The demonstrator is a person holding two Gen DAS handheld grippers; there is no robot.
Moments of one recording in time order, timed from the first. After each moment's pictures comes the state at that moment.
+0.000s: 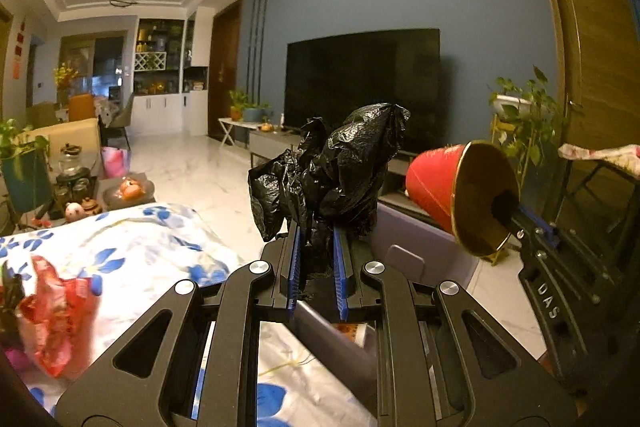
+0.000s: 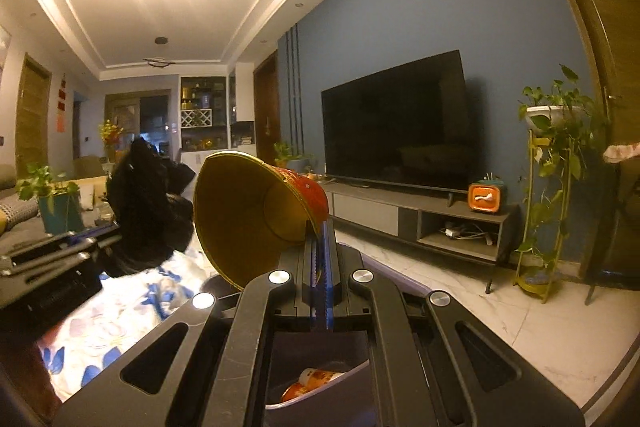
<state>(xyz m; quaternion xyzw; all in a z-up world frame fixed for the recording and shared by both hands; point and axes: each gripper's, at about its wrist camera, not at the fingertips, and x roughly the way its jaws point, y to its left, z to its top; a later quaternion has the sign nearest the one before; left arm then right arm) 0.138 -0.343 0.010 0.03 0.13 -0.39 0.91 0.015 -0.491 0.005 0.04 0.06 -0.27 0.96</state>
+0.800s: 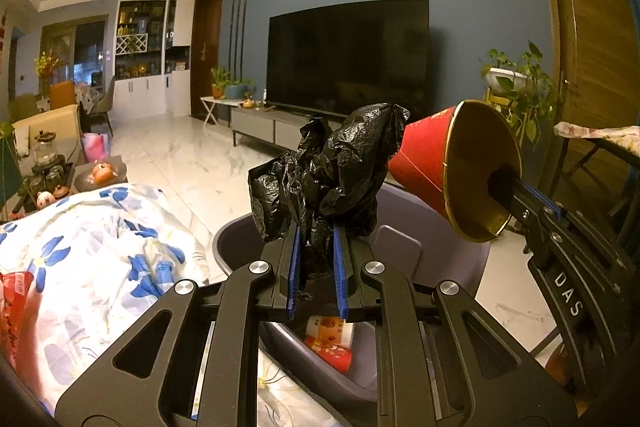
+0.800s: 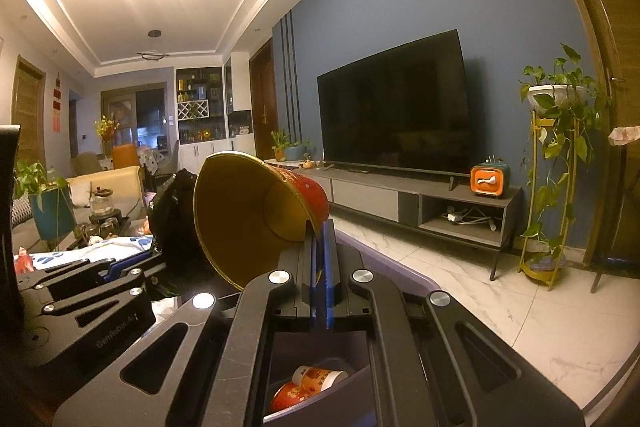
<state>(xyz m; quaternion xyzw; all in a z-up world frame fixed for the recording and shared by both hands) 0.161 -0.399 -0.025 0.05 0.17 -0.42 0.89 0.036 -0.511 -0.012 0.06 0.08 -0.26 0.96</state>
